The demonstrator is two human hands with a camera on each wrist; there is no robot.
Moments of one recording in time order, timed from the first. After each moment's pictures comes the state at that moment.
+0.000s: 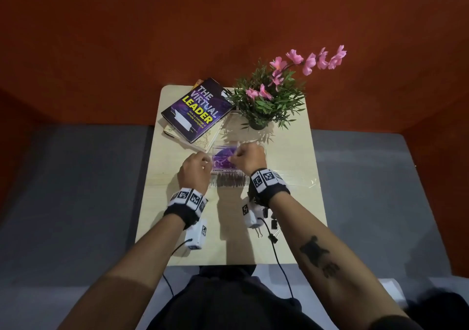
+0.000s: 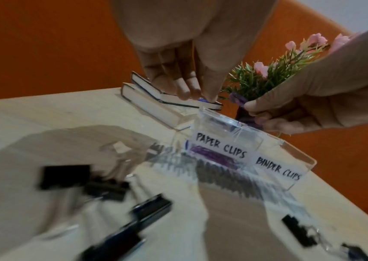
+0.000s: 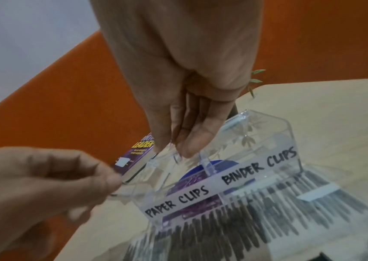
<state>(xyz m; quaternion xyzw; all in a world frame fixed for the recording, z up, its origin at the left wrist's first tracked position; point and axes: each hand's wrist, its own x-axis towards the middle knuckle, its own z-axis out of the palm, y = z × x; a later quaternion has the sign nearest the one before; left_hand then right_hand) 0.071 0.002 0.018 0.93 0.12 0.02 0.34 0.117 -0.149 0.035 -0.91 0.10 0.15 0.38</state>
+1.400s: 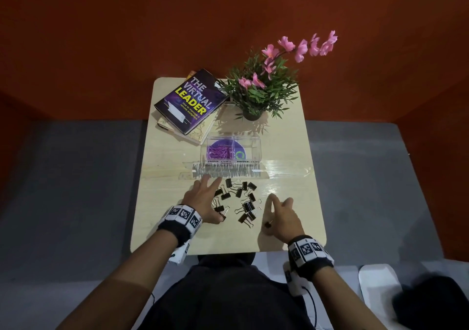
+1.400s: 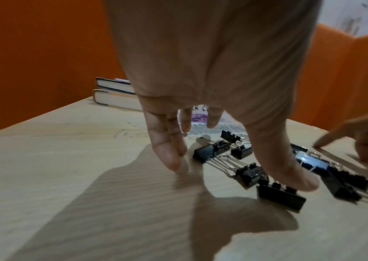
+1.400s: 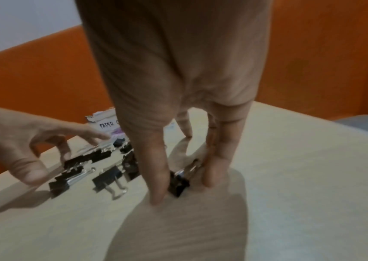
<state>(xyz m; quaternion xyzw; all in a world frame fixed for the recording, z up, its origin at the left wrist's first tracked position) 0.006 -0.003 -0.011 0.93 -0.09 -0.33 0.12 -0.056 -0.246 -0.014 -0.93 0.08 0.29 0.21</state>
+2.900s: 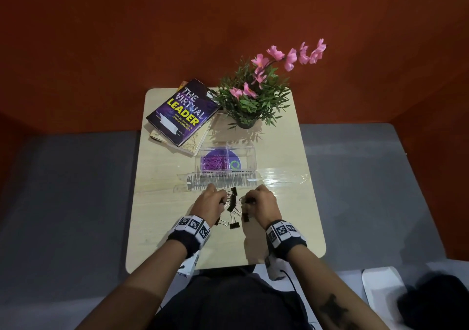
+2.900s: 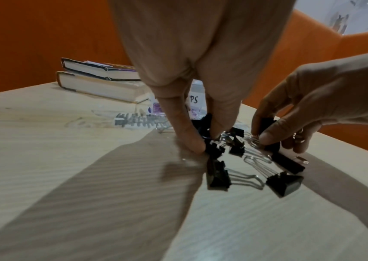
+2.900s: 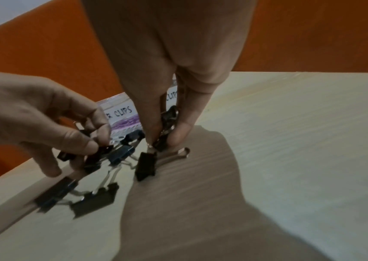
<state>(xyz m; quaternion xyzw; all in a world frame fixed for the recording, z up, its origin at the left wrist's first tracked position) 0.019 -0.032 -0.016 0.93 -0.07 -0.22 0.27 0.005 -0.211 -0.028 -0.93 0.05 0.15 0.34</state>
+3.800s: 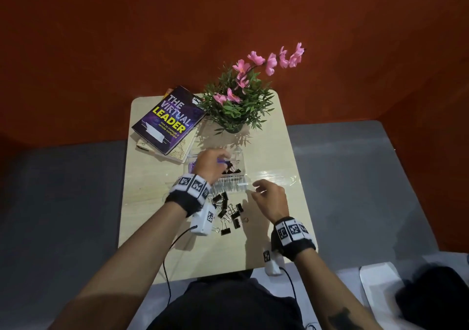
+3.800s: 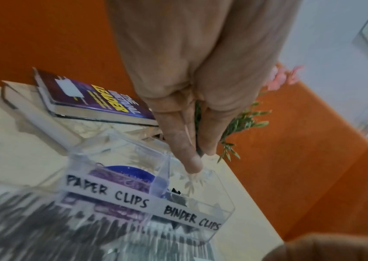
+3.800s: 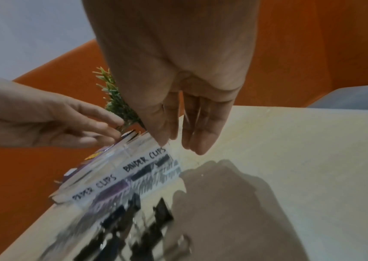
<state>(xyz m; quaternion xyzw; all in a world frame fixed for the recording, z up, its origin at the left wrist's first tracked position) 0.114 -0.076 0.051 0.88 0.01 -0.20 0.43 0.021 -0.252 0.000 -0.90 0.17 0.11 0.39</state>
